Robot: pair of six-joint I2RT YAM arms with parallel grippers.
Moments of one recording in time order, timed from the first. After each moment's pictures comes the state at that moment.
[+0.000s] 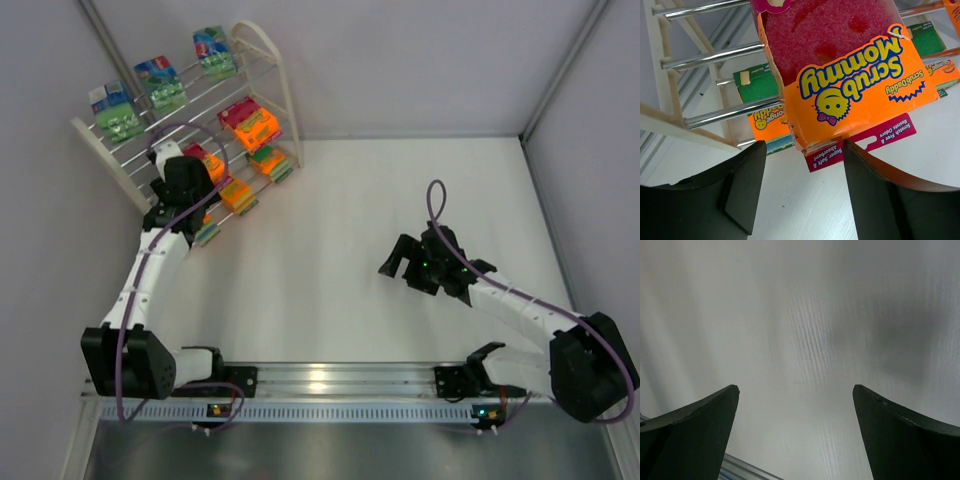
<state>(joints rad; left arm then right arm) -0.05 1.25 1.13 -0.44 -0.40 -0.41 0.50 1.15 0.57 -0.25 -0.07 0.83</state>
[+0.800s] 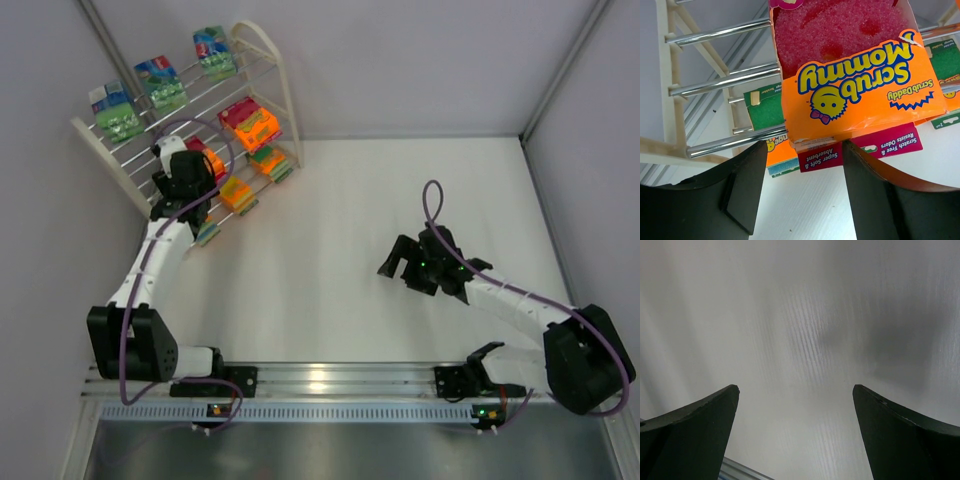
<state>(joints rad) -0.05 1.34 1.14 -0.34 -0.49 -0.35 0.50 1.20 0.57 -0.23 -0.07 0.83</state>
